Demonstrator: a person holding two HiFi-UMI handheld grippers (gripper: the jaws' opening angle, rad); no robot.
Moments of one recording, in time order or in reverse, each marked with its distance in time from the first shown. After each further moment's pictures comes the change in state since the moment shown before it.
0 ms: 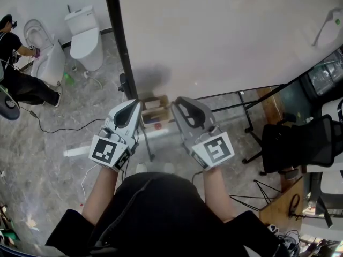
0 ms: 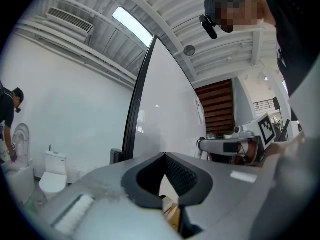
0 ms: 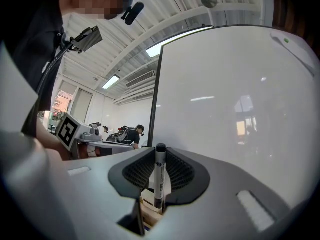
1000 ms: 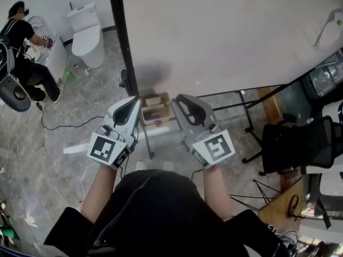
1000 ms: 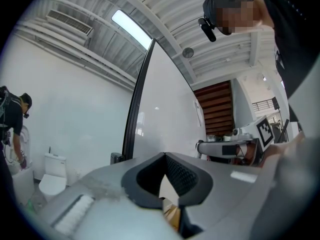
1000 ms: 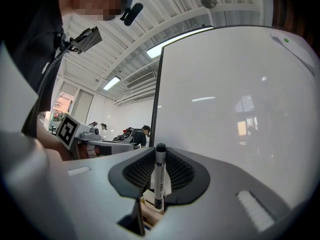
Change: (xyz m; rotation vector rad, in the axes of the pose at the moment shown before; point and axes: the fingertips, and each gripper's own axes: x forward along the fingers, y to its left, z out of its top) left arm -0.005 -0.003 0.006 0.011 -0.022 -0.002; right arm -0.002 0.001 -0.002 0.012 -0.004 0.007
